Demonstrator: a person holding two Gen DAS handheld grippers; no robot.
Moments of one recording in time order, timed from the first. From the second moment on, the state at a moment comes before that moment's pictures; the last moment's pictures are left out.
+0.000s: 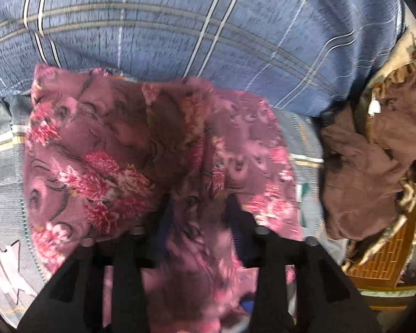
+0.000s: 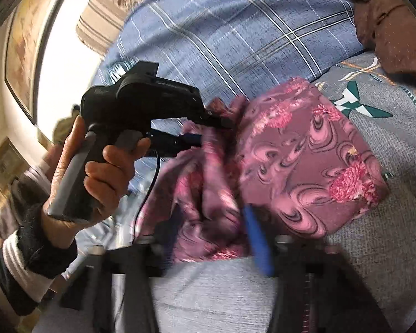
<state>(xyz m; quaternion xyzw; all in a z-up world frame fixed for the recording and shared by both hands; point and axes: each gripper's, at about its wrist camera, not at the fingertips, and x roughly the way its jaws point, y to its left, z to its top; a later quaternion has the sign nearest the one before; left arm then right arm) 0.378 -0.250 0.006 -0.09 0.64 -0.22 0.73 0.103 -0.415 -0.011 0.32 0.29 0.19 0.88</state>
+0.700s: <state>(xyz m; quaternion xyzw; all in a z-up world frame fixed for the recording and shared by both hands) 0.350 -0.273 0.007 0.00 0.63 -0.16 0.76 0.123 -0.384 -0.014 0.29 0.29 0.24 0.88</state>
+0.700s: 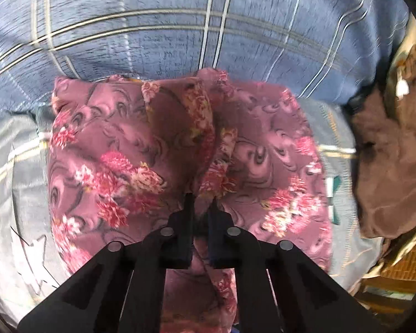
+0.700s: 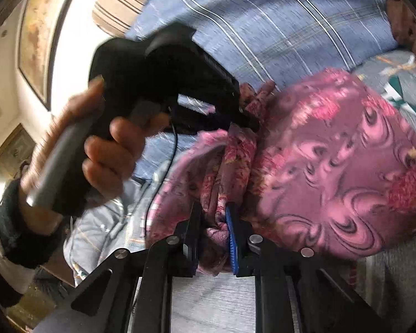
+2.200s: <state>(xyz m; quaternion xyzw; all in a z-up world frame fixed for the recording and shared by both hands) 0.387 -0.194 -0.018 -0.15 0.56 -0.14 0.80 0.320 -0.504 -0.004 0.24 0.42 0.09 0.87</state>
